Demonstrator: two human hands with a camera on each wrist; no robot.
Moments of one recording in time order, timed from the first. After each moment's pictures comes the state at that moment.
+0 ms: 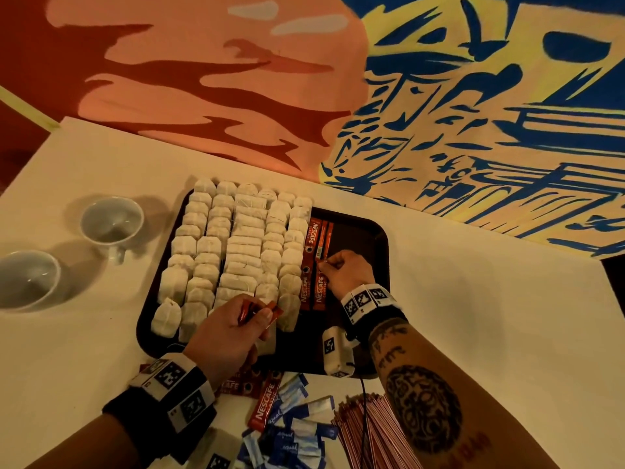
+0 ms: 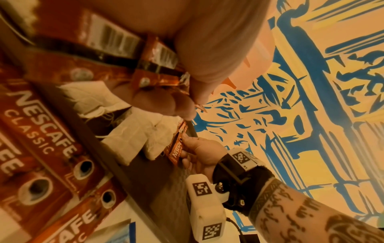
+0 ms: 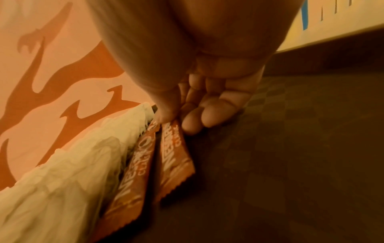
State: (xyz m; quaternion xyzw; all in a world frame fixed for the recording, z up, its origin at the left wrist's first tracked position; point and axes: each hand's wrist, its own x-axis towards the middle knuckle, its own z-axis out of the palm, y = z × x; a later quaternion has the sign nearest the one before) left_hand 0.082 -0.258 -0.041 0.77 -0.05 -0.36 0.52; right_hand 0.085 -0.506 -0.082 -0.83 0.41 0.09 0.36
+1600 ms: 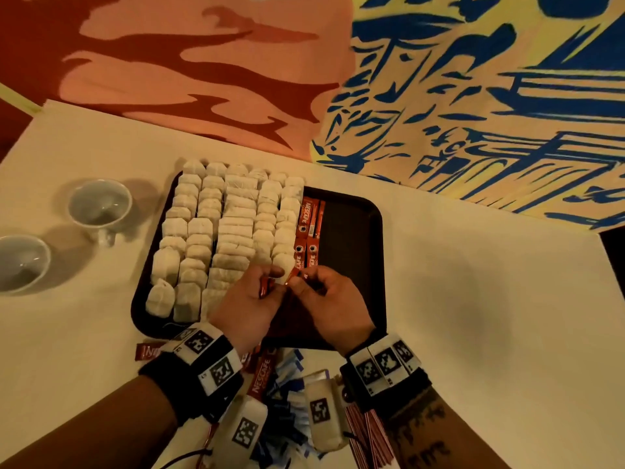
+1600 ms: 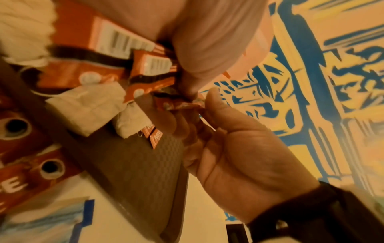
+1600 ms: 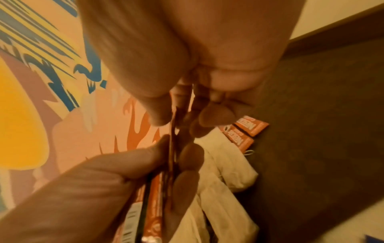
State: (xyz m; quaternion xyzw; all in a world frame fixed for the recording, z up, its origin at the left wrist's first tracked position) left_hand 0.070 -0.294 -0.028 0.79 -0.06 -0.33 0.51; right_hand 0.008 -0.433 -0.018 -0.79 0.29 0.06 0.53
